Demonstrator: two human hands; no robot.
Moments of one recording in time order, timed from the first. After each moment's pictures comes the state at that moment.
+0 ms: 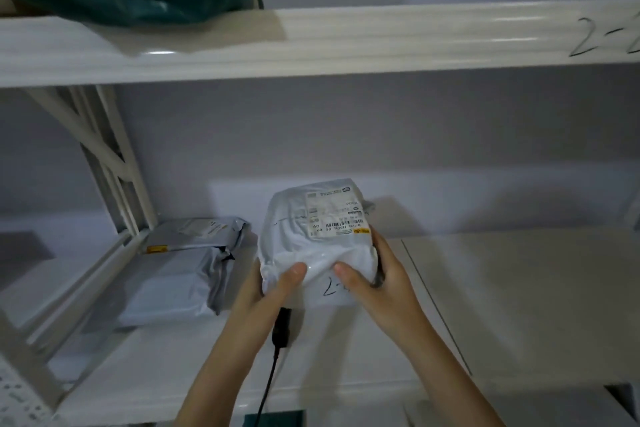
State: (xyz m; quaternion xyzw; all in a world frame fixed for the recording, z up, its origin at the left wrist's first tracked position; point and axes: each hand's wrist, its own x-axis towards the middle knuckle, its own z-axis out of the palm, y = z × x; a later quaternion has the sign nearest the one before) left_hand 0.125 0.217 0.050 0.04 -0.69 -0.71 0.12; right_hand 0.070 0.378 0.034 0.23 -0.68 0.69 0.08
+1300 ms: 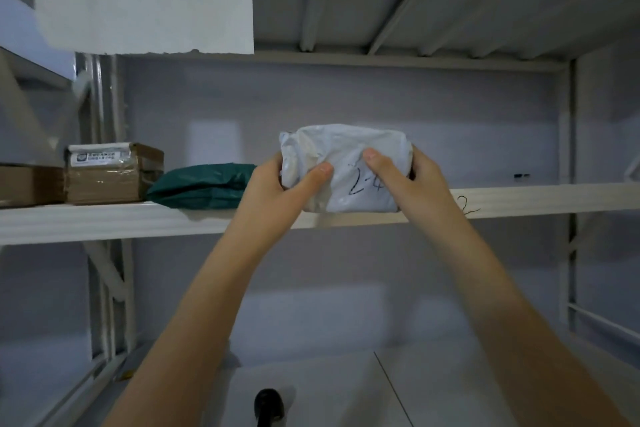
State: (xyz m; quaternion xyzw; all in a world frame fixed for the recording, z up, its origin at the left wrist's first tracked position) left_hand 0.194 0.261 0.304 -0.24 -0.73 -0.53 0.35; right_hand 0.176 0.431 0.307 0.25 -0.69 0.59 0.33
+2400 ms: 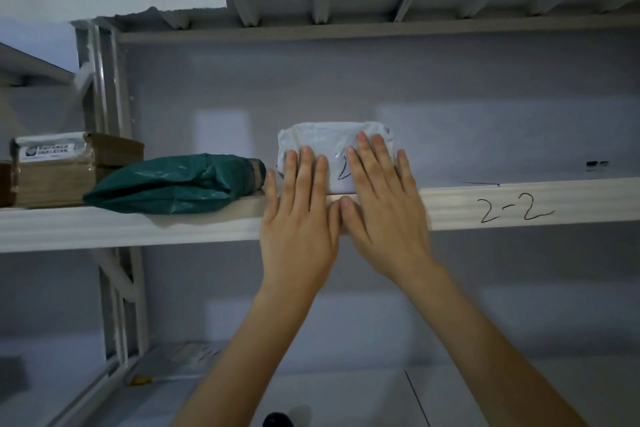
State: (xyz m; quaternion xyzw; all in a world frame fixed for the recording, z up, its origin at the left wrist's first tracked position) left_hand 0.056 0.285 0.249 -0.03 -0.79 0.07 0.61; right_hand 0.021 0.409 0.260 0.24 -0.74 0.08 0.62
